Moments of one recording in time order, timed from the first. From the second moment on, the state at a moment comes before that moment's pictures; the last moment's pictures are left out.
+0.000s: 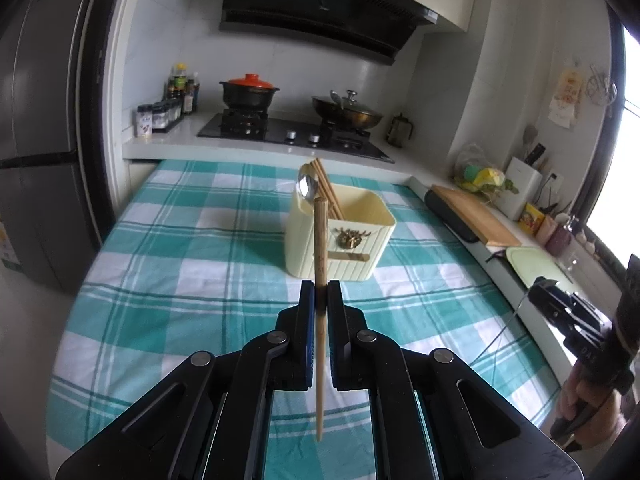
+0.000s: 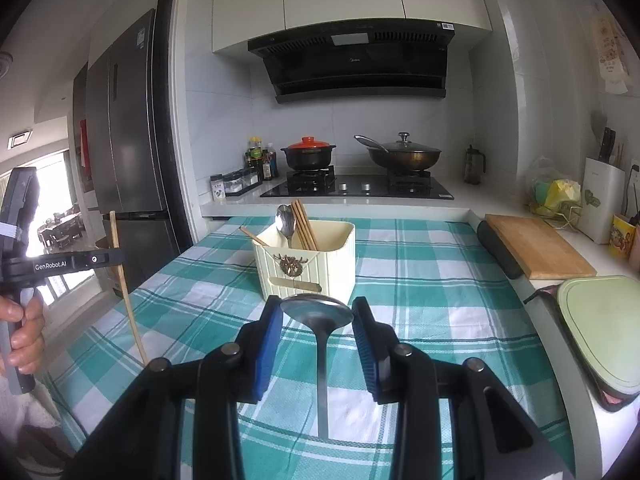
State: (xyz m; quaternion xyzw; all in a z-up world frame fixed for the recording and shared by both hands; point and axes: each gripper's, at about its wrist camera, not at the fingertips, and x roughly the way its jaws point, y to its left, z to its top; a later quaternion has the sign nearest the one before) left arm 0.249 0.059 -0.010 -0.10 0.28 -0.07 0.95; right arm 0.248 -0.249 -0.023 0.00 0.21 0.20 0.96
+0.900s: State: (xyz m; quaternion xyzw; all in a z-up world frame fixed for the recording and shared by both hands) left arm 0.440 0.072 0.131 -0.16 0.14 -0.03 0.98; right arm 0.432 -0.196 0.077 0.01 0.17 0.26 0.95
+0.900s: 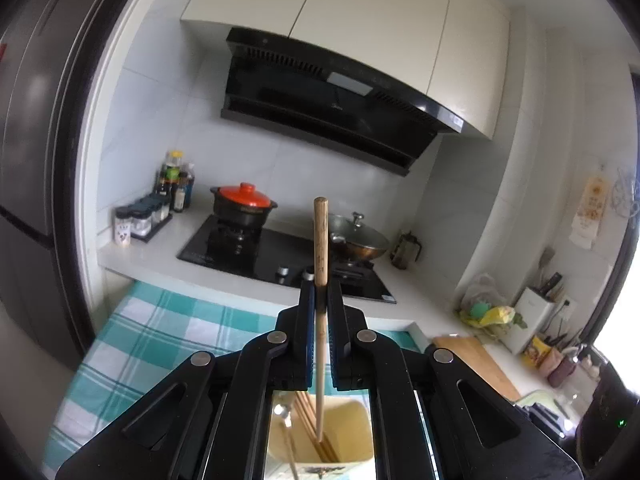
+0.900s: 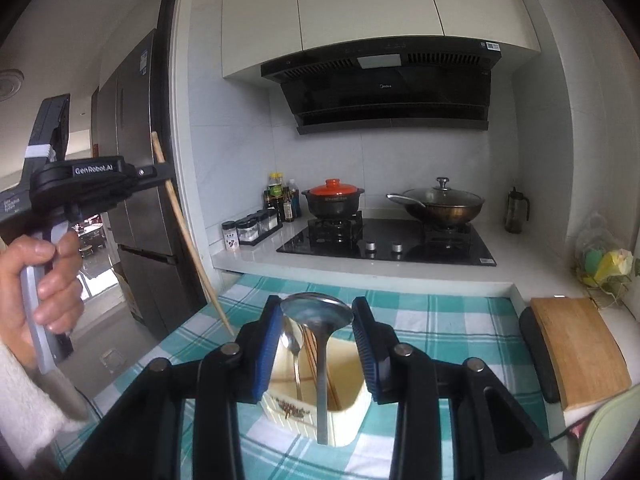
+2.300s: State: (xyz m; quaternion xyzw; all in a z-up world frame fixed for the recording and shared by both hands) left arm 0.259 0.000 0.007 0.02 0.23 0.07 0.97; right arm 0.297 -0.209 0.017 0.03 0.22 0.15 0.96
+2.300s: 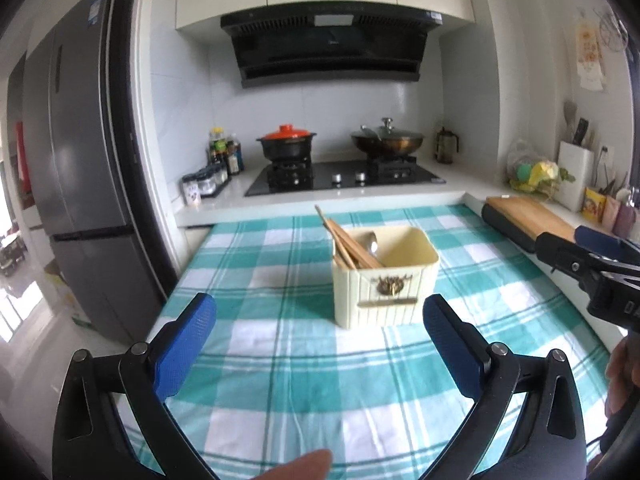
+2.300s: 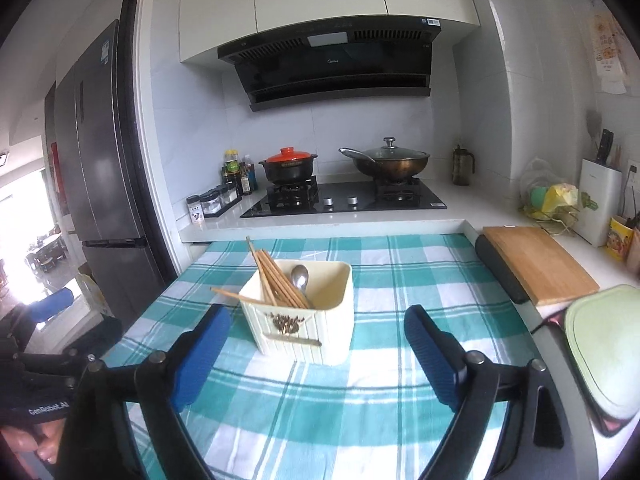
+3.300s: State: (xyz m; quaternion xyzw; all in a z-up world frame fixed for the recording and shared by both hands) left arm 0.204 0.000 0.016 -0.01 0.25 0.10 0.96; right arm 0.221 -0.189 0.025 -0.03 0.21 0.14 0.97
